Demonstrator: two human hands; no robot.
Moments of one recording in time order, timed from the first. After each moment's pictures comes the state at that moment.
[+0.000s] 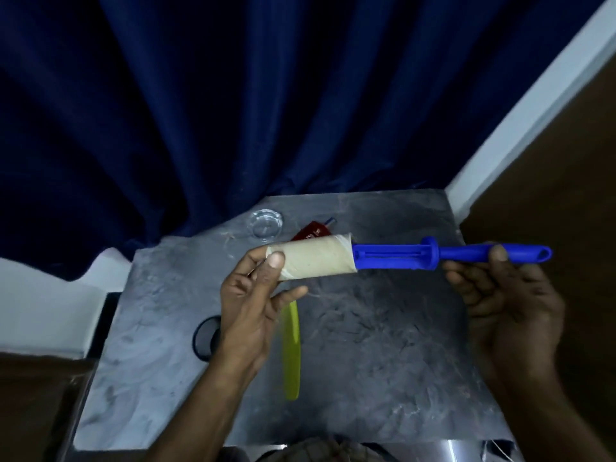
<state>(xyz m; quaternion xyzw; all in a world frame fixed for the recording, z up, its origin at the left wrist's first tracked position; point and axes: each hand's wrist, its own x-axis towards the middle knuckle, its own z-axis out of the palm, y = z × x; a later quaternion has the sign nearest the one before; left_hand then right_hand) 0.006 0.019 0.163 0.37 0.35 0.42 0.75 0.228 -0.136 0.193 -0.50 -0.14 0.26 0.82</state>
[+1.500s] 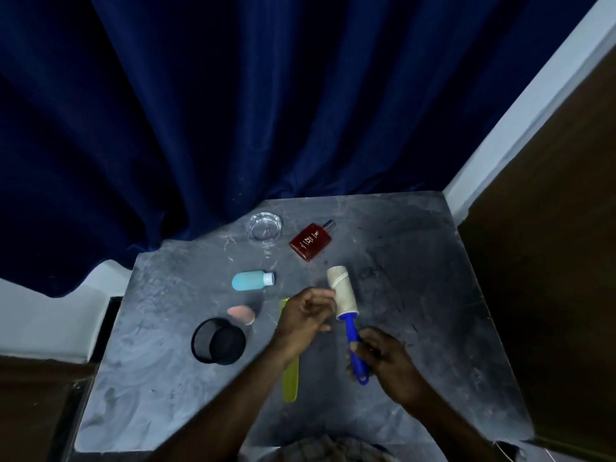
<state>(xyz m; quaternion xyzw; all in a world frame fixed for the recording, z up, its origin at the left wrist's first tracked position) 0.046 0.008 0.038 0.58 0.44 0.17 0.66 0.170 -0.144 0.028 -0.65 -0.21 0.52 0.51</state>
